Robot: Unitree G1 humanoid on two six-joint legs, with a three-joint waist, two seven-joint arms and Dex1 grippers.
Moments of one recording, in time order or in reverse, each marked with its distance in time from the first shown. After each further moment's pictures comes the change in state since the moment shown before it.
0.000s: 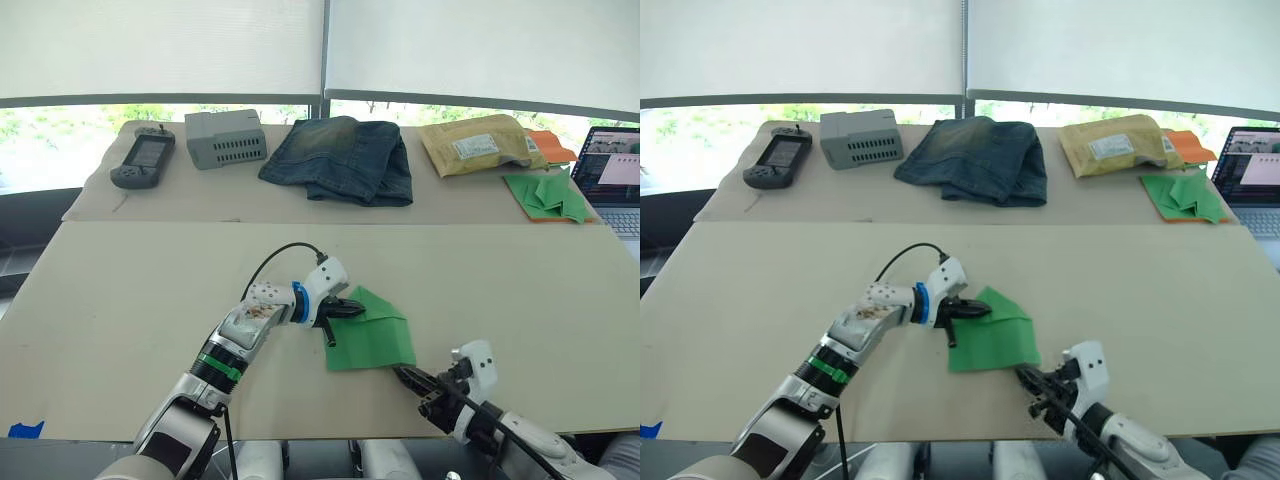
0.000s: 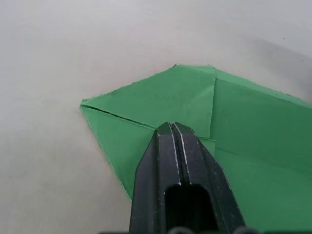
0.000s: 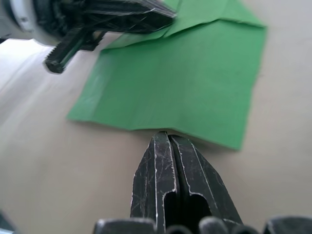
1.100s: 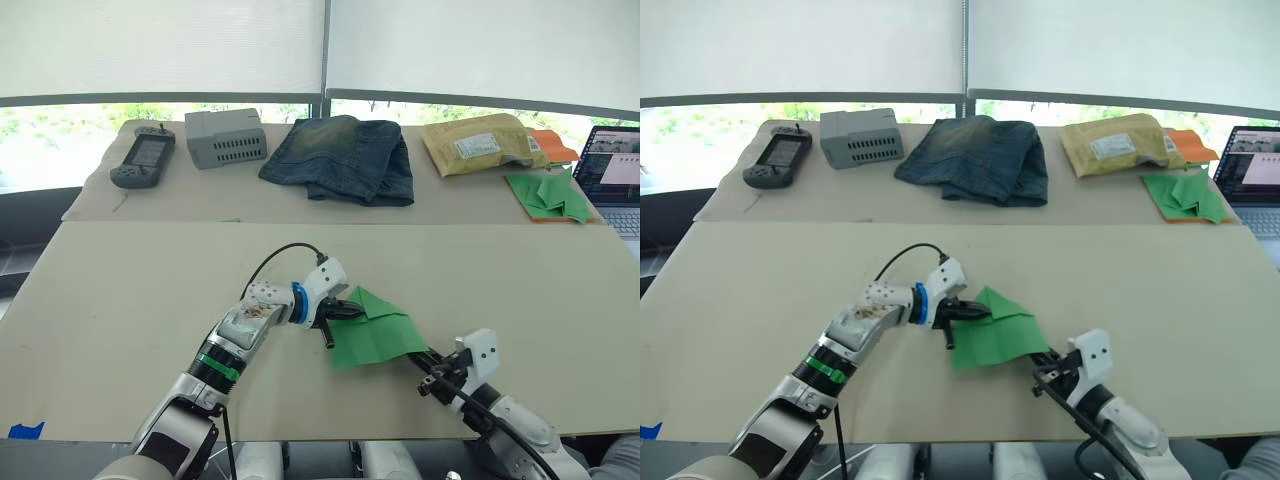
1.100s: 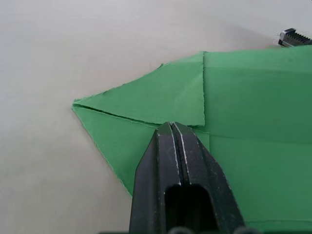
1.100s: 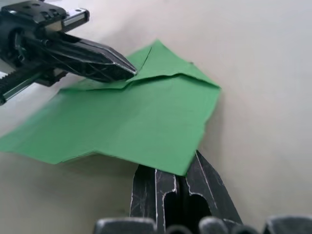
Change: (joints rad) left arm 0.004 0.012 -0.008 -0.019 0.001 0.019 -0.023; right arm -0.101 0.054 0.034 0.236 -0.238 -0.368 0.113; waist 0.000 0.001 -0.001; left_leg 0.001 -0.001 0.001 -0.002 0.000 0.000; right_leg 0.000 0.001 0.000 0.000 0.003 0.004
